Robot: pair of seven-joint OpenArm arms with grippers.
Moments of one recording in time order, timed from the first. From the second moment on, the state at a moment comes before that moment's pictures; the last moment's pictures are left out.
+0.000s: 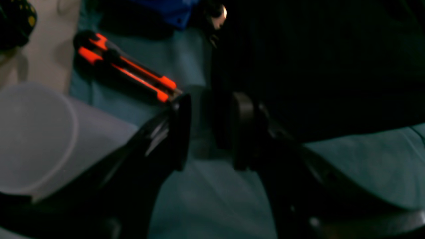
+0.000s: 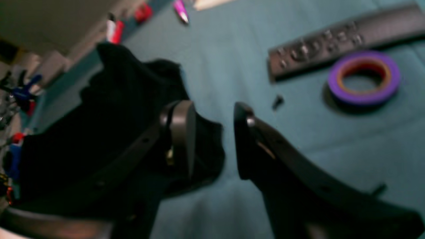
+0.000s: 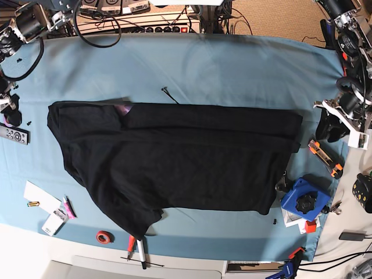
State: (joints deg) left arm 8.6 -15.6 -34.8 107.8 -41.9 -33.4 59.7; right arm 3.8 25.4 66.0 74.7 52.0 39.6 -69.5
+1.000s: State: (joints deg) left arm 8.9 -15.6 -34.8 107.8 -41.9 -33.4 59.7; right arm 0.3 16.2 52.2 74.3 37.9 39.6 -55.7
